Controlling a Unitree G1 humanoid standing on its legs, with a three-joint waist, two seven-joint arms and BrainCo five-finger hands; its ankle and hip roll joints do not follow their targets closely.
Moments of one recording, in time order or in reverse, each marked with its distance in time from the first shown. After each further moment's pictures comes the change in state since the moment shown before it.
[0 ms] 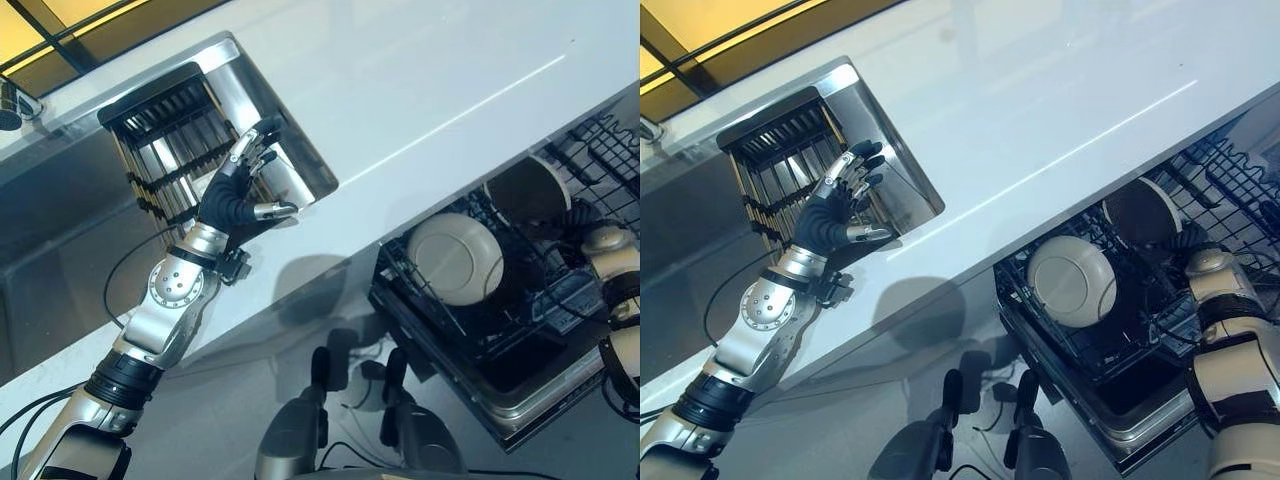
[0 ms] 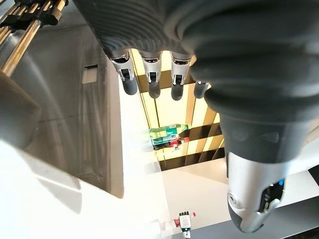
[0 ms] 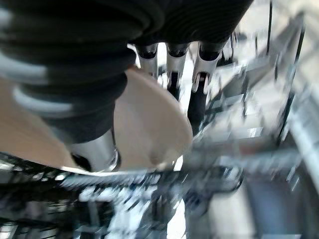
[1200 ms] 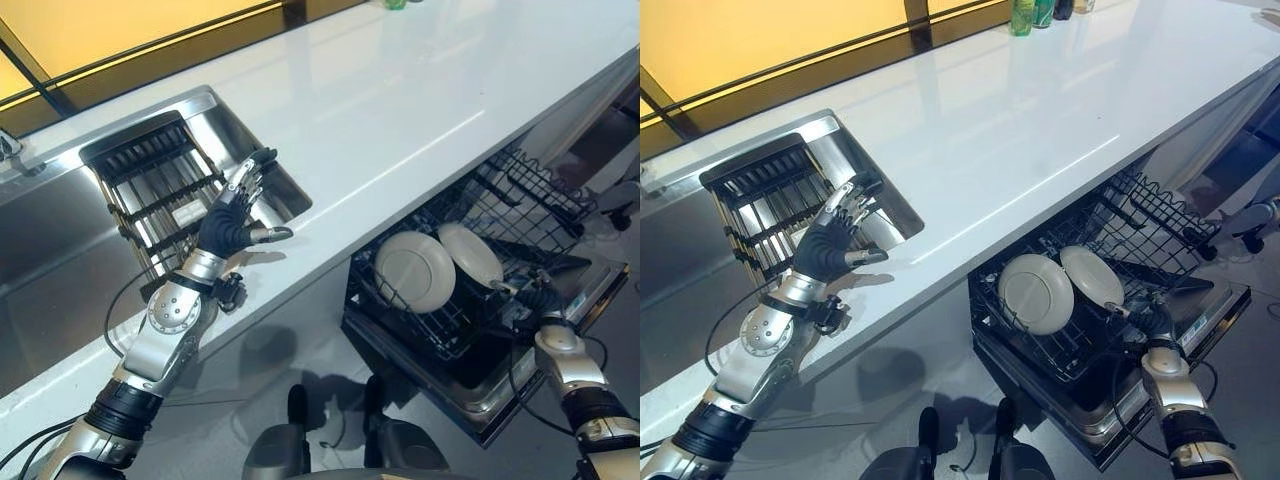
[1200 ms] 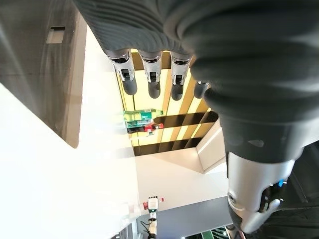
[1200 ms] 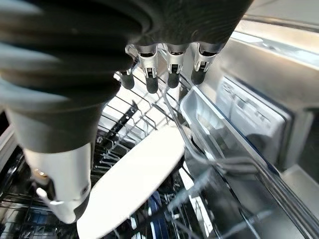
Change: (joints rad) left arm 0.133 -0.052 0.032 -0.035 0.006 -0.008 -0.050; right arm 0.620 0.239 -0.323 -0.391 0.173 -0.168 -0.266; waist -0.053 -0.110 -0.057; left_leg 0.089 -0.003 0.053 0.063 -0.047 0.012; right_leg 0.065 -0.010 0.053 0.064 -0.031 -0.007
